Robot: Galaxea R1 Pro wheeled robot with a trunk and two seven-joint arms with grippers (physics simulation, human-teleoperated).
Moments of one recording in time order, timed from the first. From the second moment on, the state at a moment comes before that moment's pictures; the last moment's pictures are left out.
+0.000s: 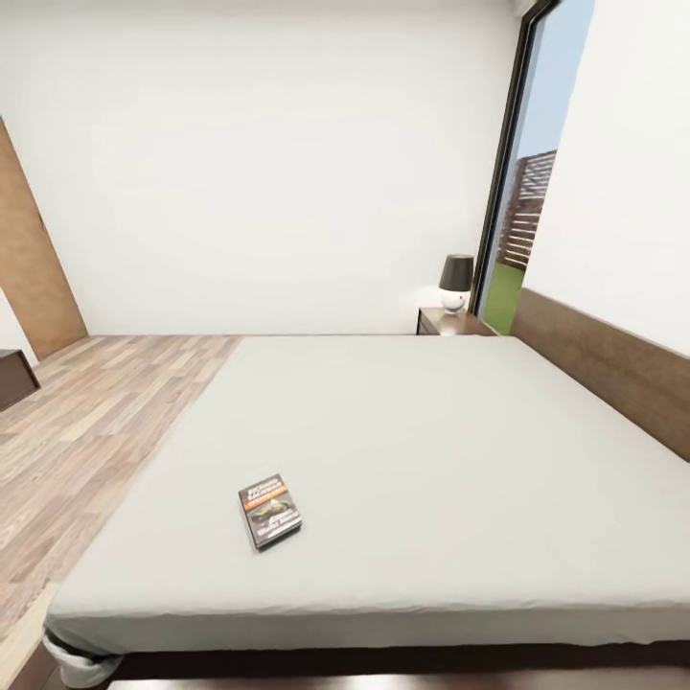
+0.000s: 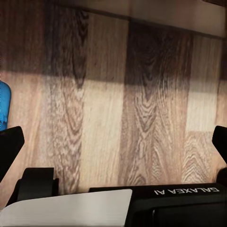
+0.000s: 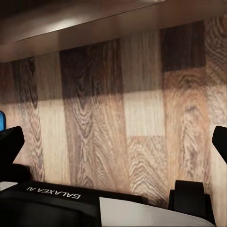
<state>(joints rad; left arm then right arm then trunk) -0.27 0.03 0.20 -0.02 0.00 -0.15 -0.29 -0.38 -0.13 0.03 0.08 -0.23 -0.09 0.50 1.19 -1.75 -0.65</state>
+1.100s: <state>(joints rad) -0.27 0.03 0.20 -0.02 0.00 -0.15 -0.29 -0.38 -0.13 0.03 0.08 -0.23 -0.09 0.50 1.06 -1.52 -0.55</state>
